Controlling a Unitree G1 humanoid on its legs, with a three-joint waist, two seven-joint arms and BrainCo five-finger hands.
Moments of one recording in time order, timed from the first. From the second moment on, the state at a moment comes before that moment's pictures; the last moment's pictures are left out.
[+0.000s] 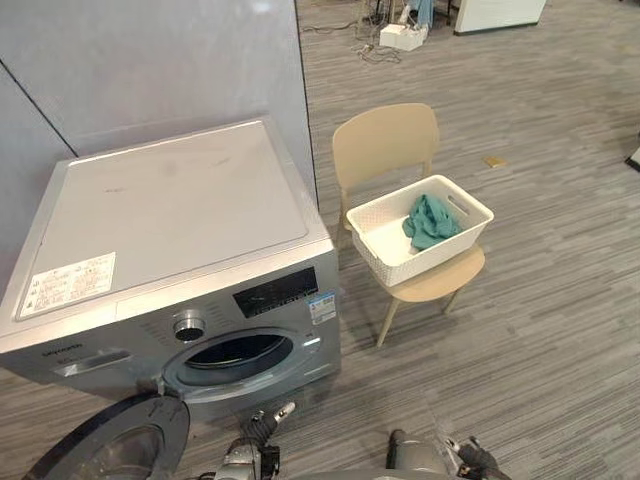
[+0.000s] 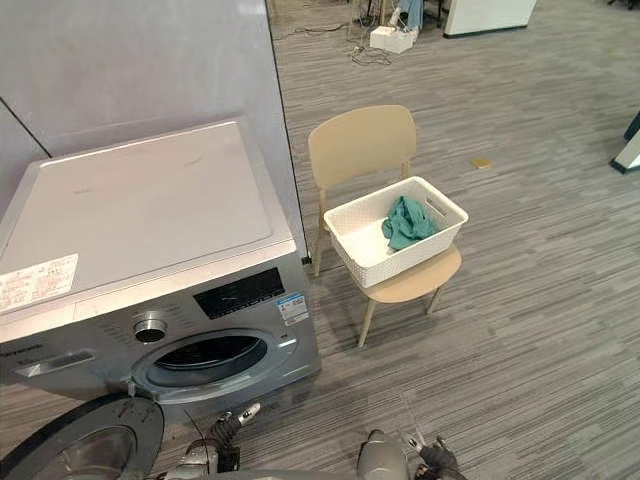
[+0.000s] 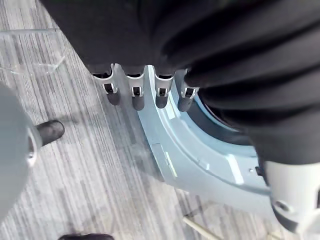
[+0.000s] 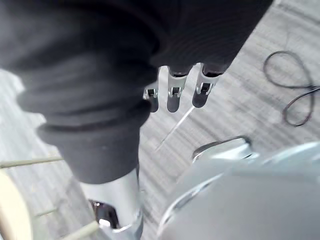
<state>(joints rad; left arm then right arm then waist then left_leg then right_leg) -0.03 0.02 0.07 1.16 0.05 -0.05 0.05 0.11 -0.09 -0.36 1.10 0.20 -0.03 -0.03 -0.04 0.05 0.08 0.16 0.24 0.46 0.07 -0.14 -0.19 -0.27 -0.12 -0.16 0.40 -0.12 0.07</state>
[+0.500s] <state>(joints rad) 0.03 0.04 0.13 1.06 0.05 -0.07 0.07 0.04 -0.15 -0.27 1.16 0.19 -0.03 0.00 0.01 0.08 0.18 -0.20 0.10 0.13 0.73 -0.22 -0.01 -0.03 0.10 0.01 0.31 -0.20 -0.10</state>
